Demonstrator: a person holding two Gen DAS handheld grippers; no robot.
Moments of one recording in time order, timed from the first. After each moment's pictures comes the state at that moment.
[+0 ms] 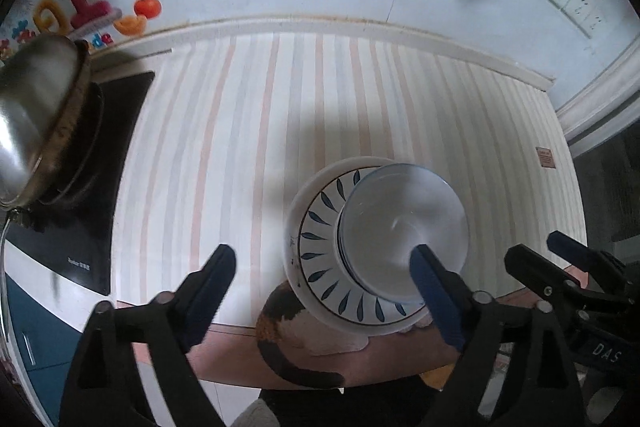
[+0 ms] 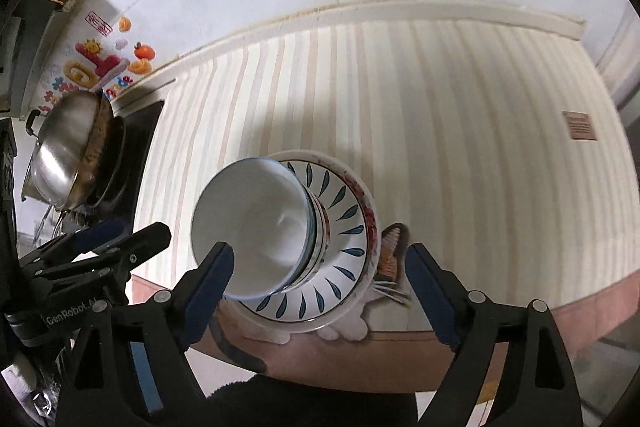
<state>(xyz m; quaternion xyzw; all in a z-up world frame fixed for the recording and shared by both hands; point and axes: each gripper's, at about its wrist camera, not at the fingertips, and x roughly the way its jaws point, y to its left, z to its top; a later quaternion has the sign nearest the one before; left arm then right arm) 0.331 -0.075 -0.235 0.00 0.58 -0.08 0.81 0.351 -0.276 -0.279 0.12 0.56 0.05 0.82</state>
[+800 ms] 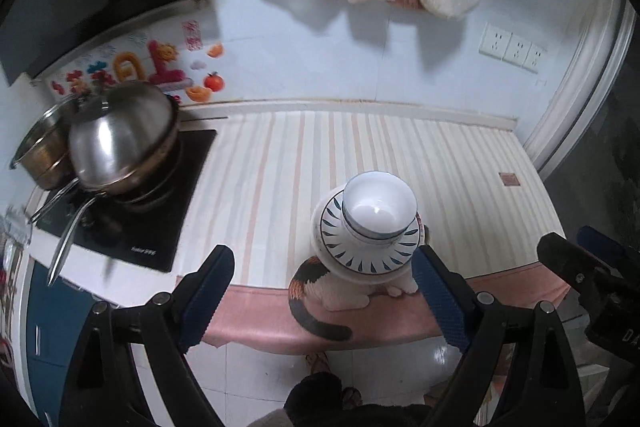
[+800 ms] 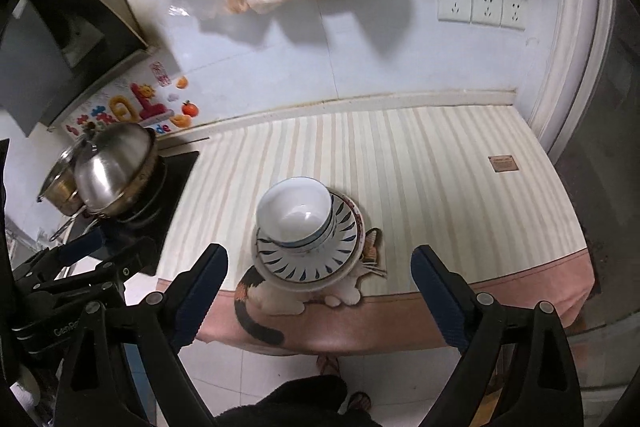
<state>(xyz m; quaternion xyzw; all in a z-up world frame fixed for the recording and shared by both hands) 0.150 -0.046 -0.114 0.01 0.44 -0.05 0.90 0.159 -0.244 -0.135 0.09 0.42 0.02 0.90</state>
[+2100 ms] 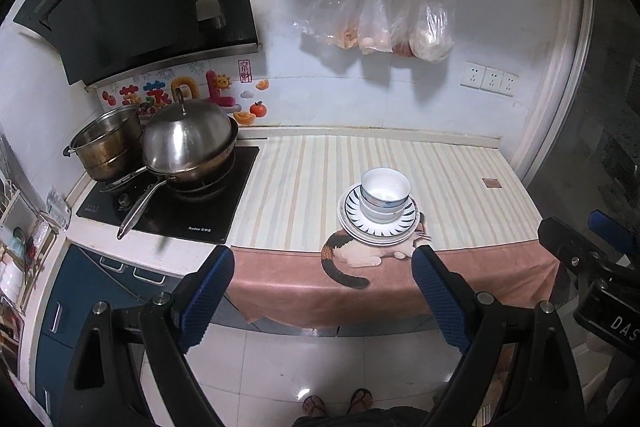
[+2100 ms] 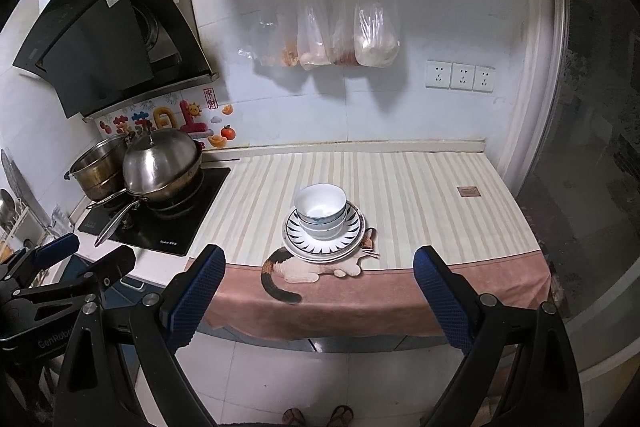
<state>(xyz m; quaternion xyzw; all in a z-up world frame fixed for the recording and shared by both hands) -0.037 0.002 -0.049 0.01 0.36 -0.03 0.93 -0.065 -0.180 -0.051 0.04 0.32 0.01 0.95</state>
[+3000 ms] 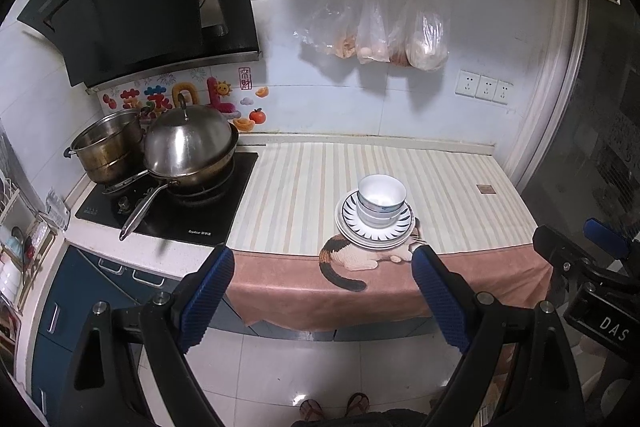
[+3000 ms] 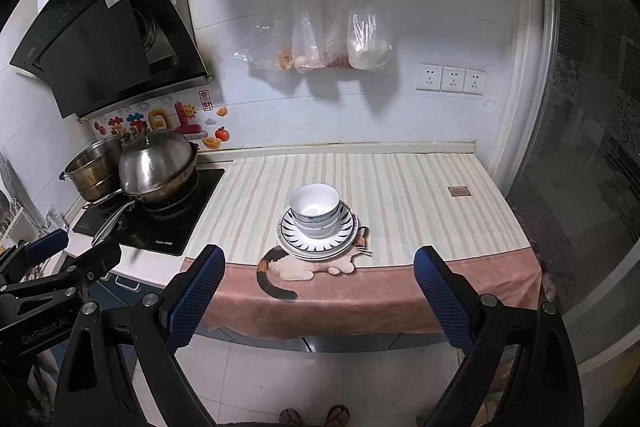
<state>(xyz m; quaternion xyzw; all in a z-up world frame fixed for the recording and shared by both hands) -0.049 0.005 -0.040 0.01 0.35 -0.04 0.93 -0.080 -0.177 -0.046 0.03 0.32 0.00 0.95</state>
